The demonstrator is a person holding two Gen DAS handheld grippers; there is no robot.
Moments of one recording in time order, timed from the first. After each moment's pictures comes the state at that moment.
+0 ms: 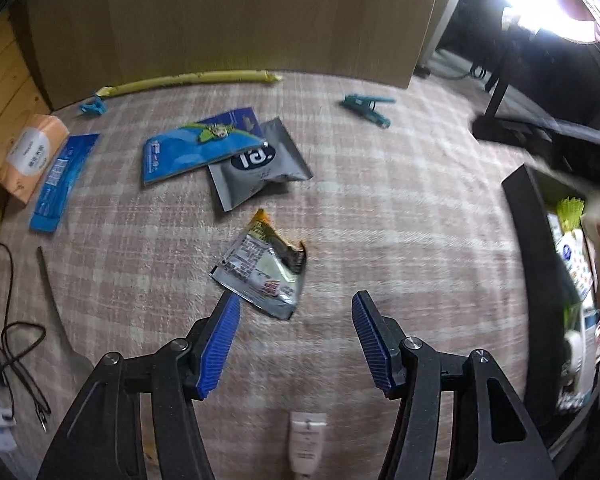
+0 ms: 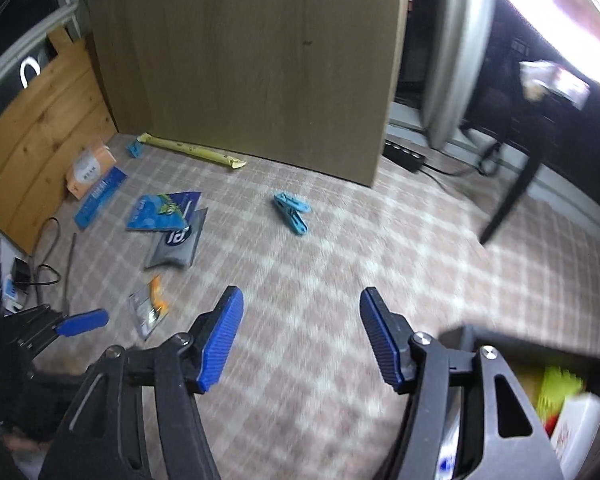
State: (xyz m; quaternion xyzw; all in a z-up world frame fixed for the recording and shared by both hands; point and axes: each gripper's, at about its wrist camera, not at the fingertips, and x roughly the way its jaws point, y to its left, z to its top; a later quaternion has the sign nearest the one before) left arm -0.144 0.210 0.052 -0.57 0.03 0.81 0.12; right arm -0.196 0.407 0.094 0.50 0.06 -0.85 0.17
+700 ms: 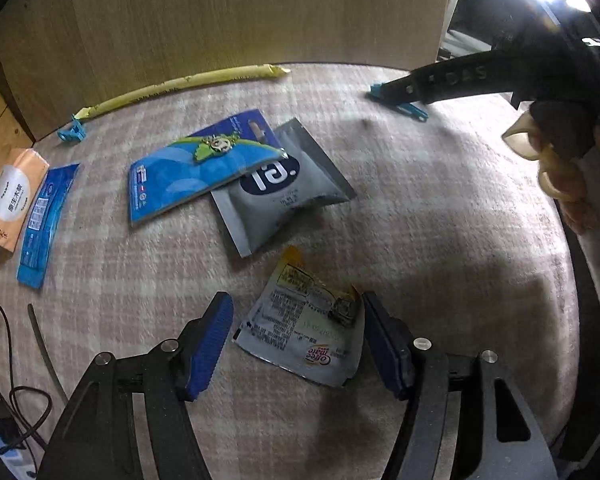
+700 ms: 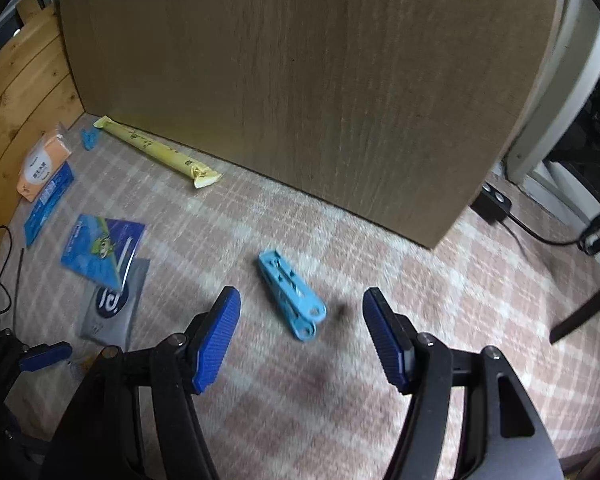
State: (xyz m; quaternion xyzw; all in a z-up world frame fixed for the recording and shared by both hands) left arm -0.177 0.210 0.018 -0.56 0.08 0.82 0.12; right arm -0.291 0.361 0.022 0.52 0.09 -0.83 0.19
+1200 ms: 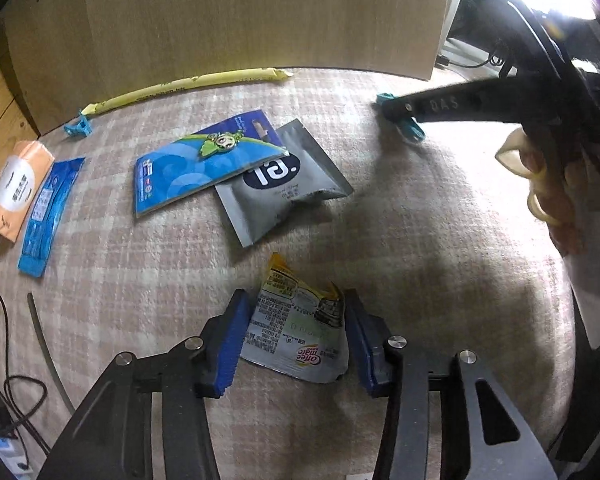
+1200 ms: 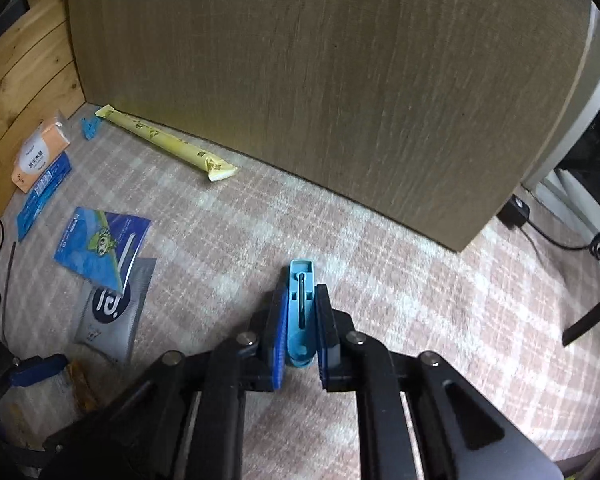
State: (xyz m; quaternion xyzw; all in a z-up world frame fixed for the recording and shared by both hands) left arm -0.165 0.201 0.022 -0.55 0.06 0.82 0.12; right arm -0.275 0.348 0.014 0.51 0.10 -0.83 0.19
